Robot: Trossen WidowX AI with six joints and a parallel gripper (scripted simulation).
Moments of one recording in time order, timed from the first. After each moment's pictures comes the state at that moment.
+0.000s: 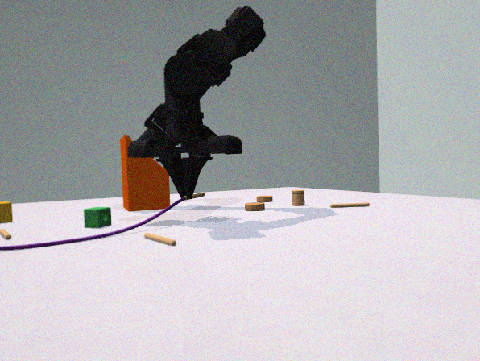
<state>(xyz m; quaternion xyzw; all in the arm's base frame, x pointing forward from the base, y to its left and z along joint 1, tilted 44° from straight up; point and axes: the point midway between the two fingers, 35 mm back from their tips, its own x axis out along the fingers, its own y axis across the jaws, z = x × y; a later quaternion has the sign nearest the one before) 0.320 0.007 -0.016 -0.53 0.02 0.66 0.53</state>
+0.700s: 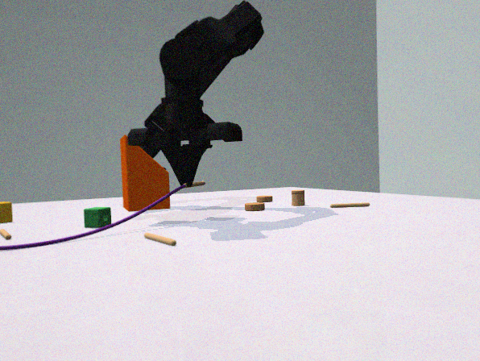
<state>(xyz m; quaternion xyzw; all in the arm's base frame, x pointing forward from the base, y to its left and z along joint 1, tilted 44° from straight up) 0.317 -0.007 0.000 -0.53 0.02 0.66 0.53</state>
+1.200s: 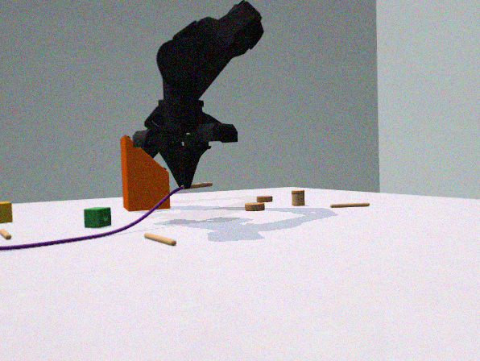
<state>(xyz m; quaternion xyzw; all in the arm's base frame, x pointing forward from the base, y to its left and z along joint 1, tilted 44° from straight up) 0.319 -0.008 -0.004 -0.45 0.11 0.66 0.60</state>
